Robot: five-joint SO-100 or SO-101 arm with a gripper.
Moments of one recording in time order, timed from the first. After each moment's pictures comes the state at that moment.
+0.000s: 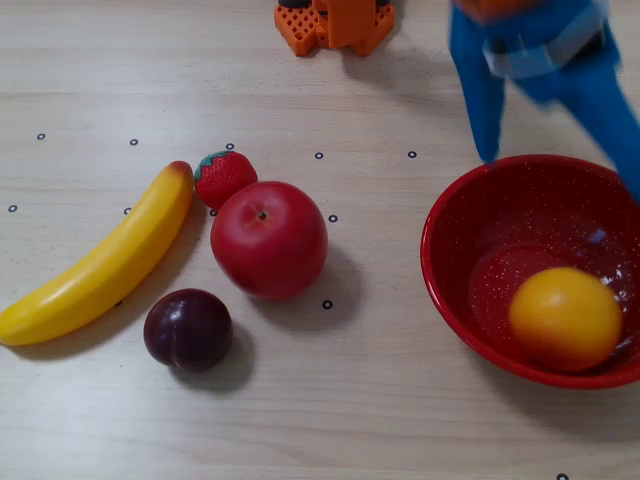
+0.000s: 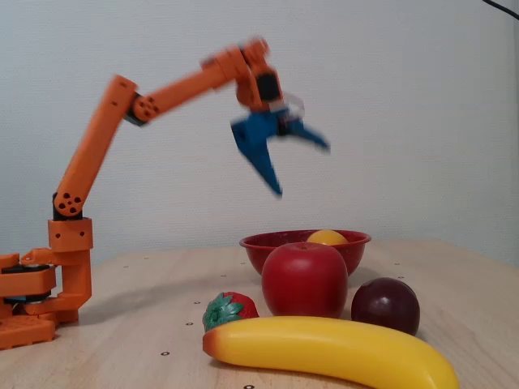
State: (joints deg) arm 22.7 61.0 30.3 102.3 19.2
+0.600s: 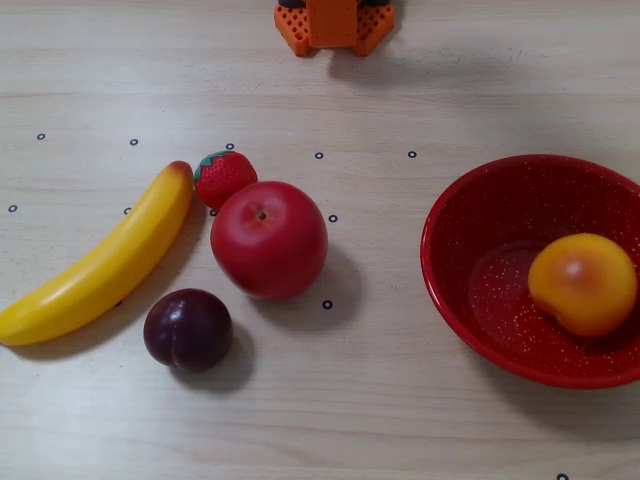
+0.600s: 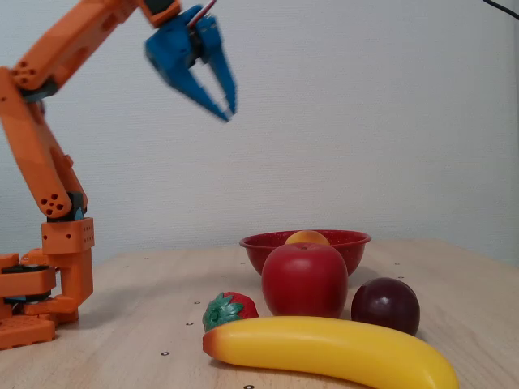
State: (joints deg) arm 1.1 110.0 65.6 102.4 20.0
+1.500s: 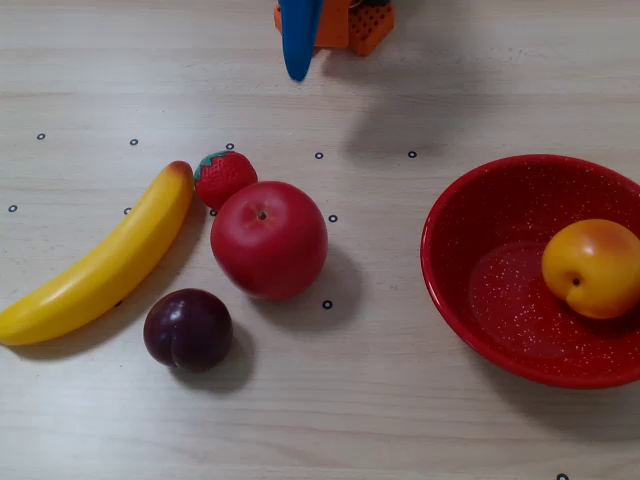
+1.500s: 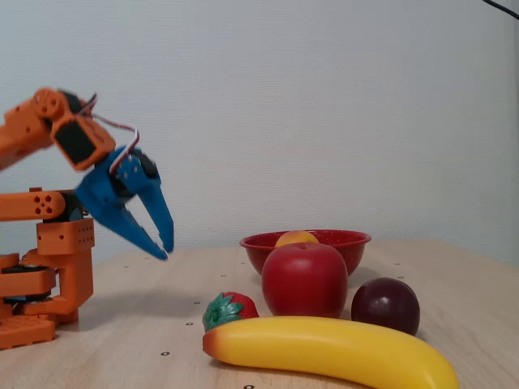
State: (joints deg) arm -6.2 173.8 153.1 76.8 6.9
